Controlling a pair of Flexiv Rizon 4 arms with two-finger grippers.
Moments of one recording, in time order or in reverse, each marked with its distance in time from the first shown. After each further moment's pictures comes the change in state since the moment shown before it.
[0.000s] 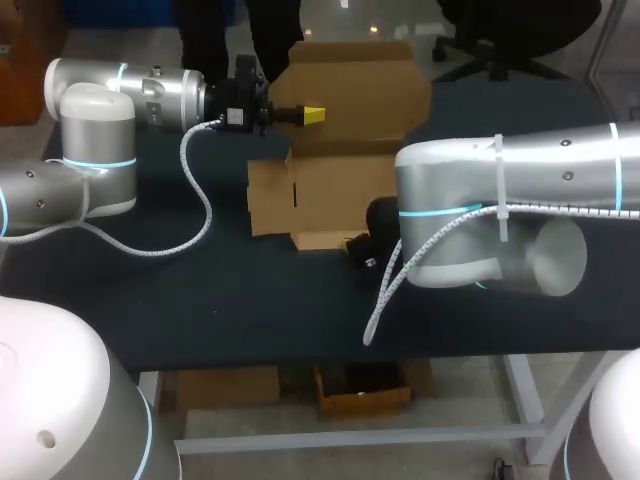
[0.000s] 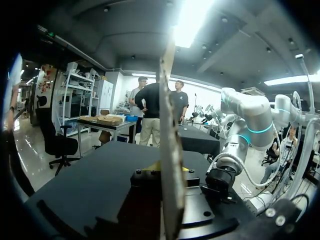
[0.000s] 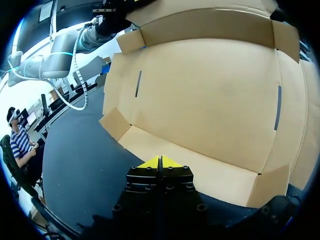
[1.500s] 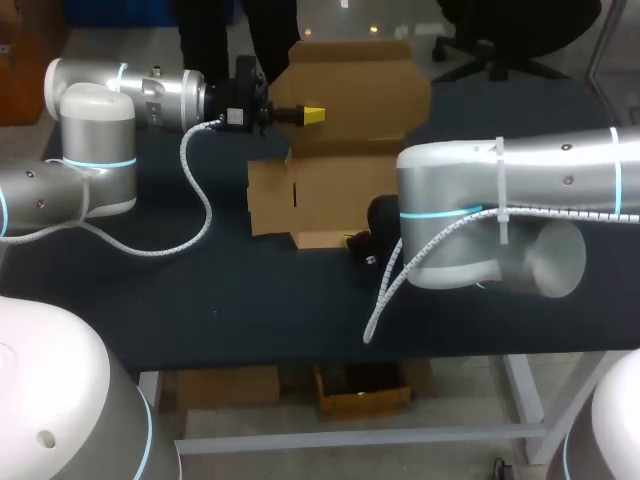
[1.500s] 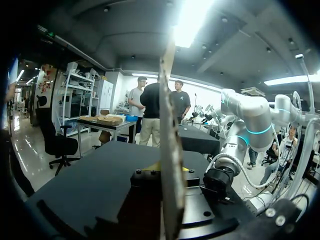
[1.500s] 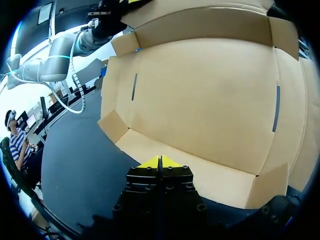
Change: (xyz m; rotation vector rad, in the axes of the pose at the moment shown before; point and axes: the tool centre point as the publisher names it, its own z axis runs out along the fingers) left arm 0.000 0.000 0.000 0.000 0.000 0.000; right arm -0.007 0.003 0.004 -0.017 -0.008 0.014
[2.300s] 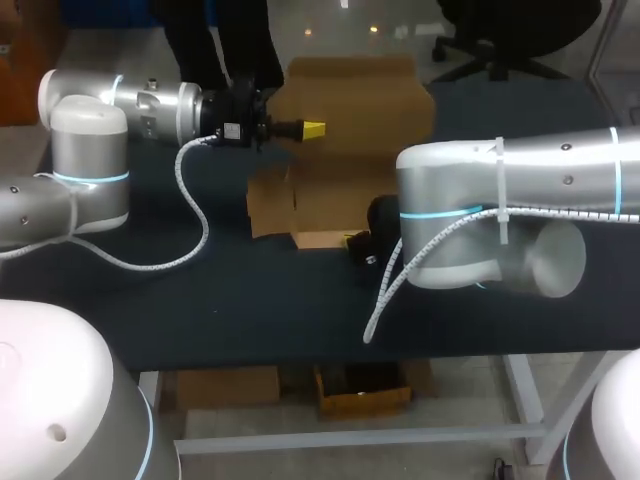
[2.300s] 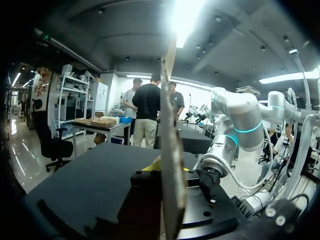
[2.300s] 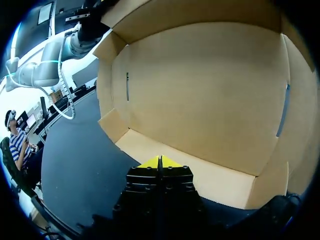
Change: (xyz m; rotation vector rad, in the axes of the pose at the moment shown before) left arm 0.048 0.003 0.001 0.005 0.040 0.021; right arm 0.000 0.000 0.000 0.000 0.000 0.000
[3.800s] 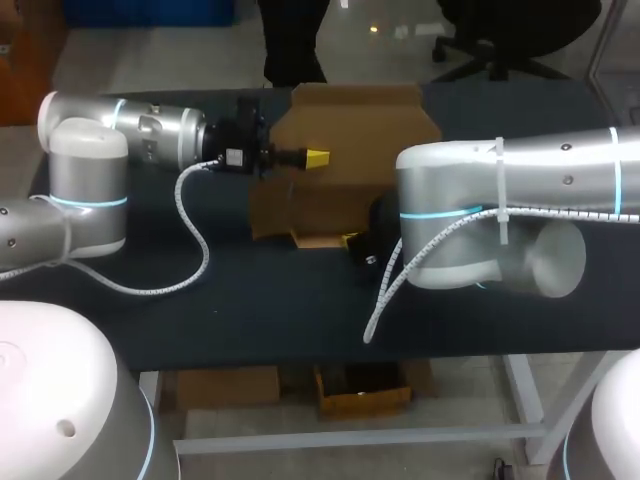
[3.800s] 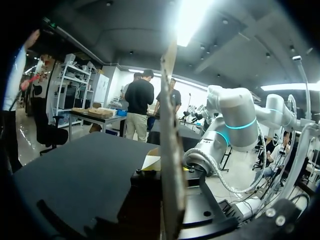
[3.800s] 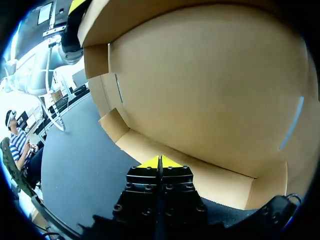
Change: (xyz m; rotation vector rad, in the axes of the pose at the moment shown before) left arm 0.040 0.026 0.008 -0.019 0.012 -0.092; right arm 0.000 0.000 0.000 0.000 0.000 0.000
